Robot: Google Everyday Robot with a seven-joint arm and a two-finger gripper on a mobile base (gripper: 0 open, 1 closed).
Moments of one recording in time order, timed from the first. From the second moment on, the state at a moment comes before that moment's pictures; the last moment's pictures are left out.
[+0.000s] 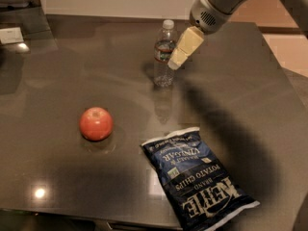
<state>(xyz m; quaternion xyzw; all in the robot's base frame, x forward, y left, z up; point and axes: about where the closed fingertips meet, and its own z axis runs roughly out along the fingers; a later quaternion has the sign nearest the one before) 0.642 -0.086 0.947 -0.54 0.80 0.08 0.26</state>
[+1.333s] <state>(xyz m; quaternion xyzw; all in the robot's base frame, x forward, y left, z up) 0.657 -0.050 0.946 -0.55 0.78 0.14 0.27</state>
